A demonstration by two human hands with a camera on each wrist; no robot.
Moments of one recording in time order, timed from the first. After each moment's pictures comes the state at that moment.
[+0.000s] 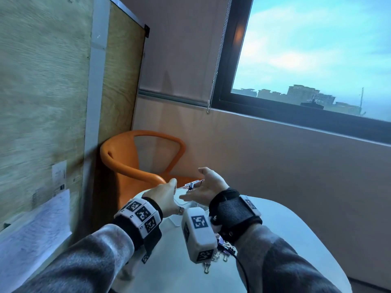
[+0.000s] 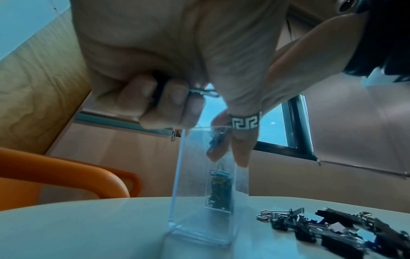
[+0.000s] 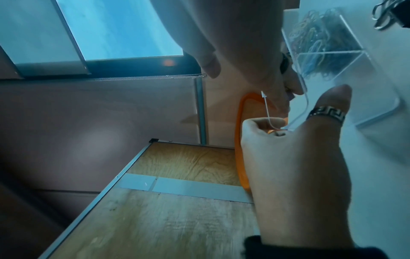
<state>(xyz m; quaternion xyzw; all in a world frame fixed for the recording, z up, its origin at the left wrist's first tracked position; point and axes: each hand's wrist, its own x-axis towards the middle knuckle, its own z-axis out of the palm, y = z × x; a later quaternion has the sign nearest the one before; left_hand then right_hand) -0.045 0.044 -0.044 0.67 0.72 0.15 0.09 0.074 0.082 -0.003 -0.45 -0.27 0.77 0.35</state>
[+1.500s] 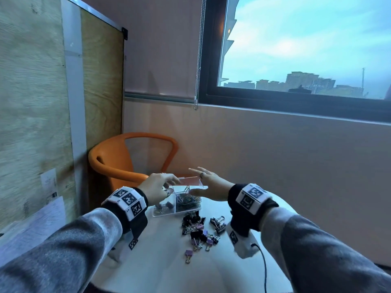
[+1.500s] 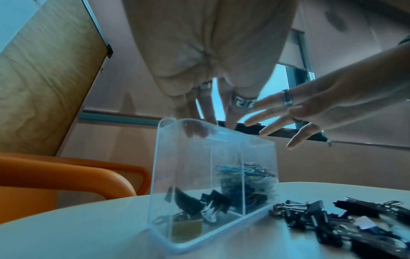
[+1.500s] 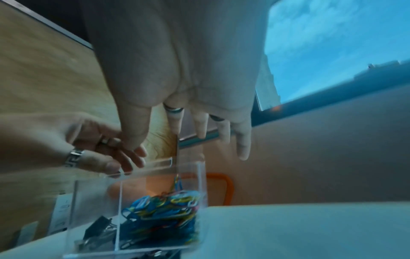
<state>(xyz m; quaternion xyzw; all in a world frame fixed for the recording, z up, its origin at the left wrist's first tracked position) -0.034 0.068 -0.042 0.76 0.60 0.23 0.10 0.160 0.111 -0.025 -0.46 -0.87 0.16 0.05</state>
